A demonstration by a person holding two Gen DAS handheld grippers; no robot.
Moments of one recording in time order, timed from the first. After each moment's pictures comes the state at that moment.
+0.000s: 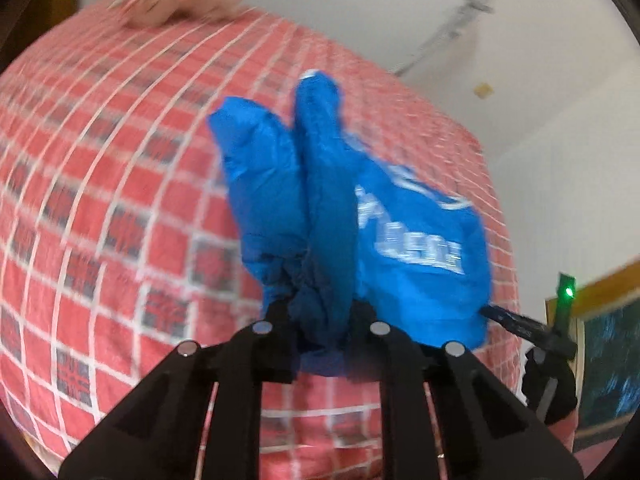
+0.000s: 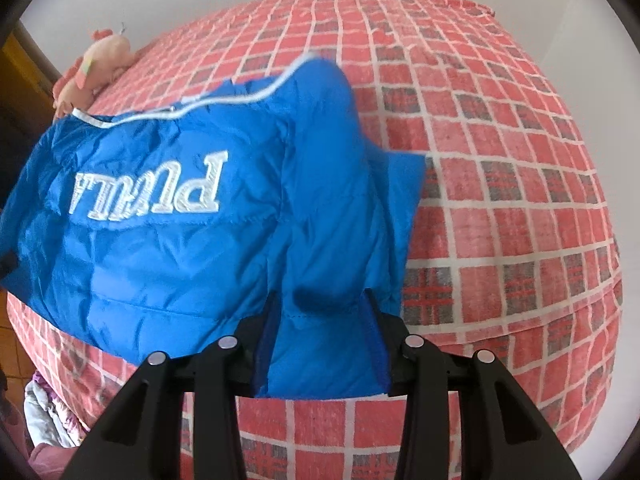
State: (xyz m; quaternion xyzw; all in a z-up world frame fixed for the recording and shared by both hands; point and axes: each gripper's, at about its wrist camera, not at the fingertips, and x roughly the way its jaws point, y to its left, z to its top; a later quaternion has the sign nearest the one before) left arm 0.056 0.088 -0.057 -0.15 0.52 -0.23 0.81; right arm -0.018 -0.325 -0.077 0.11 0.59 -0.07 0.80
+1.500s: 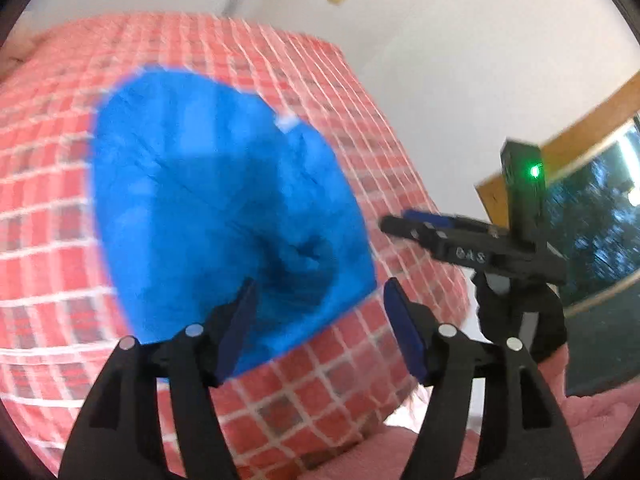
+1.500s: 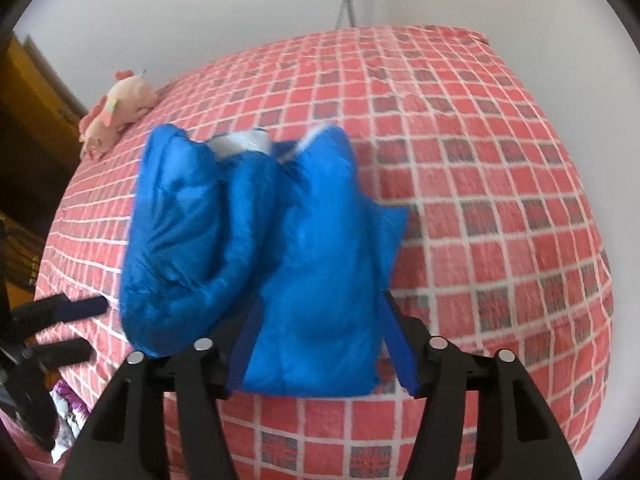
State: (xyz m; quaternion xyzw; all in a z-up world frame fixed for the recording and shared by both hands) left arm 0.025 -0.083 -0.051 -0.05 0.53 -0.43 0.73; right arm -0.016 -0.326 -0.025 0.15 0.54 -0.04 0.83
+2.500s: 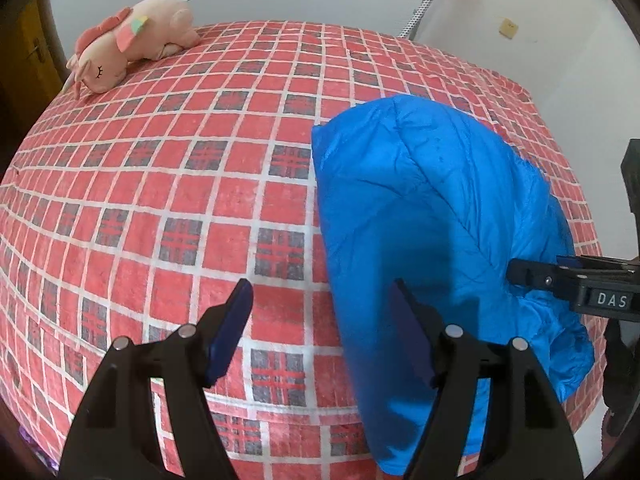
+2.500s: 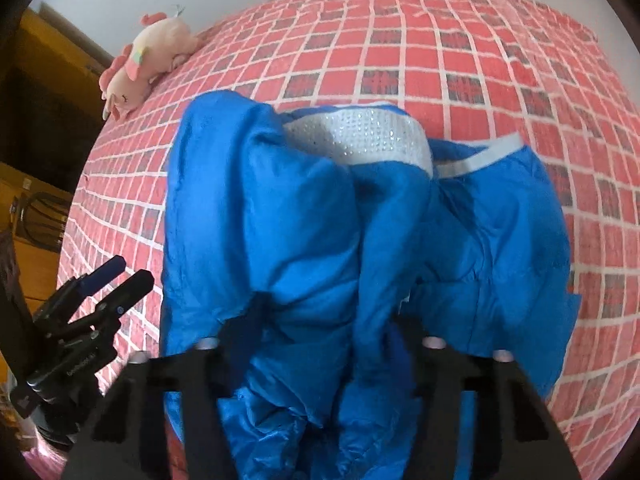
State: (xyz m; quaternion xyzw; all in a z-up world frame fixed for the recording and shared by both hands) left arm 0.112 -0.034 -0.109 0.02 0.53 -0.14 0.84; right arm 0.105 -0.253 -0.084 0.13 0.60 0.05 0.79
